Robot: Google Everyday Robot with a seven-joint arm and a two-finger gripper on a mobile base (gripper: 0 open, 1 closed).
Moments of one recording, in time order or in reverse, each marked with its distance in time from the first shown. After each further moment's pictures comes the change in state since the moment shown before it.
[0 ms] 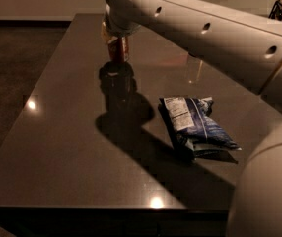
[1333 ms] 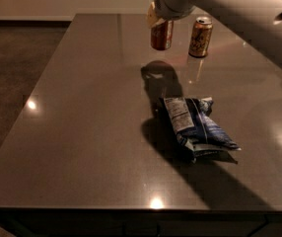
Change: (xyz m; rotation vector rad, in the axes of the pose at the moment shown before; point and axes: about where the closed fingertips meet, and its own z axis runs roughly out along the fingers) arm 0.020 -0.126 -0.071 0.176 -0.019 0.160
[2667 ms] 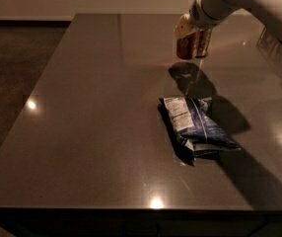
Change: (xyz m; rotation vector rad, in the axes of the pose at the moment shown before) arm 0.043 -0.077 0.008 -0.061 0.069 -0.123
